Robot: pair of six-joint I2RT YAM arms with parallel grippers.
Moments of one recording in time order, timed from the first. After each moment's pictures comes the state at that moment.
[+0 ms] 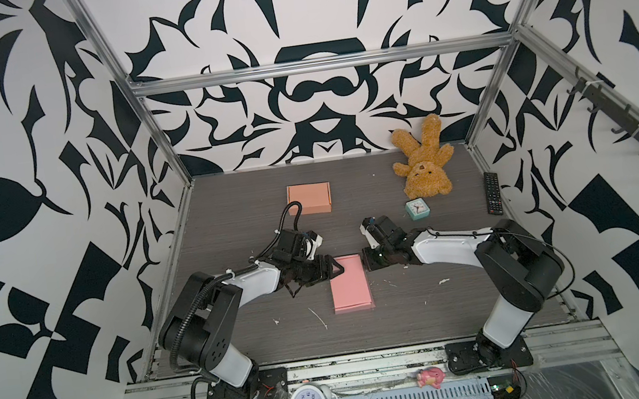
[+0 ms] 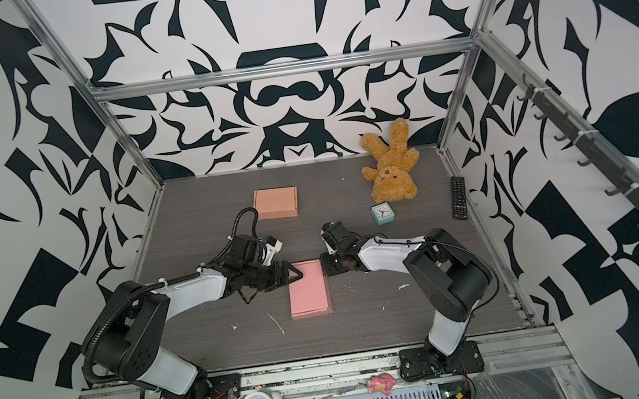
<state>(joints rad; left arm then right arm) -0.54 1.59 0.70 -0.03 0.64 -0.58 0.66 1.70 0.87 -0.19 -0.14 0.49</state>
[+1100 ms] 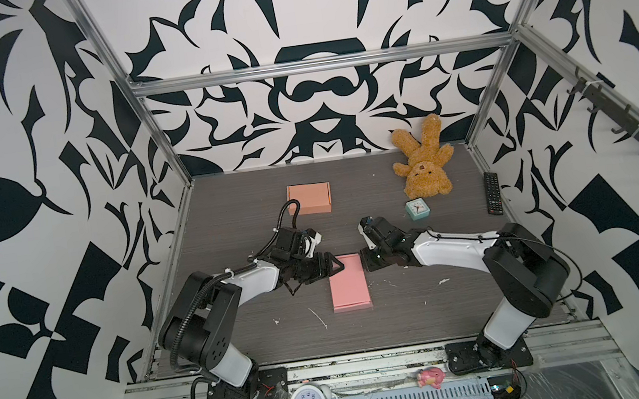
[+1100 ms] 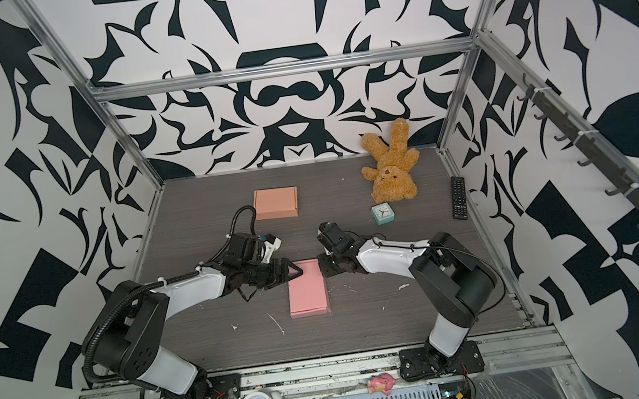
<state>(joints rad) -0.53 1.59 0.70 -0.03 0.66 -0.57 0.70 1.63 0.88 -0.27 -0.04 0.47</state>
